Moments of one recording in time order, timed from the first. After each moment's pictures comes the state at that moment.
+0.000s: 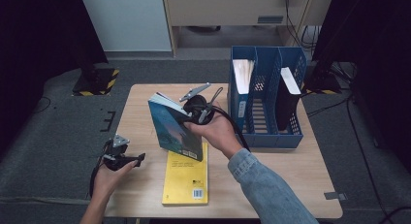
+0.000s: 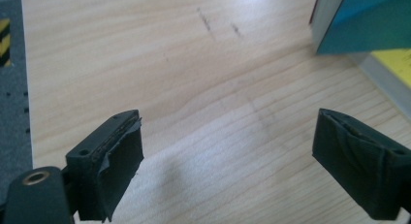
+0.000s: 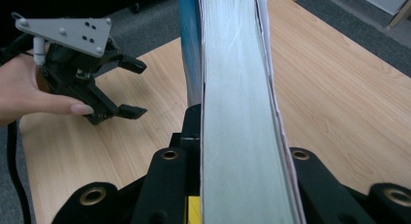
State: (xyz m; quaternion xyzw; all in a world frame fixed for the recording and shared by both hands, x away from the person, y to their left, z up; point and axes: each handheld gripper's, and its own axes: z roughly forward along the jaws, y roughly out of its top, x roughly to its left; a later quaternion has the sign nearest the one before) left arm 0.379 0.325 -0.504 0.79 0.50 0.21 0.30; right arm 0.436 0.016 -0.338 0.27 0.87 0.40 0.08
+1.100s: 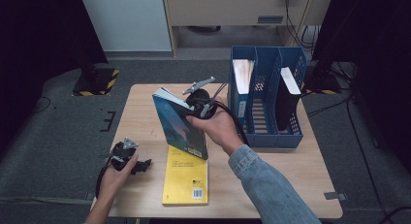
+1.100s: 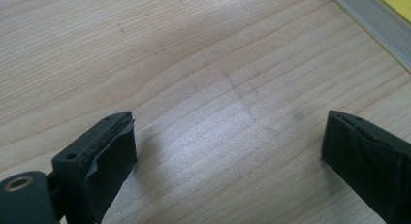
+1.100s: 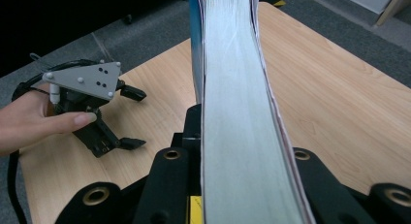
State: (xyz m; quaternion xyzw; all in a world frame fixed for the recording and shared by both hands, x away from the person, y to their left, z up) left arm 0.385 0.309 -0.525 0.81 0.48 0.18 0.27; right arm 0.444 0.010 -0.327 0.29 0.86 0.41 0.09
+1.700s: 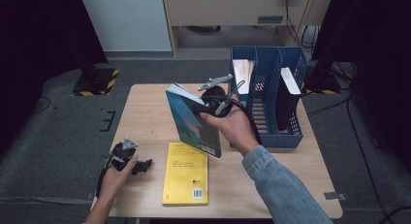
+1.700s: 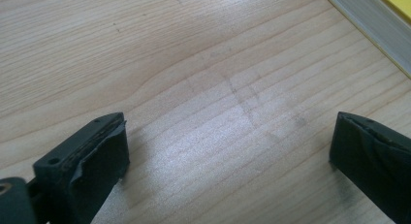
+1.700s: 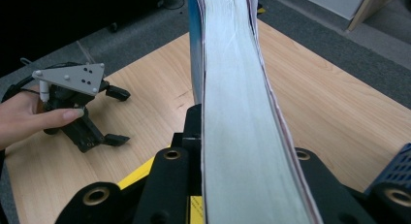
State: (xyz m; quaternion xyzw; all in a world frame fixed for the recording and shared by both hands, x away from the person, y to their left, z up) left arm 0.386 0.311 -0.532 0.81 0.48 0.18 0.30; right arm 0.440 -0.028 -0.314 0.31 0.85 0.42 0.12
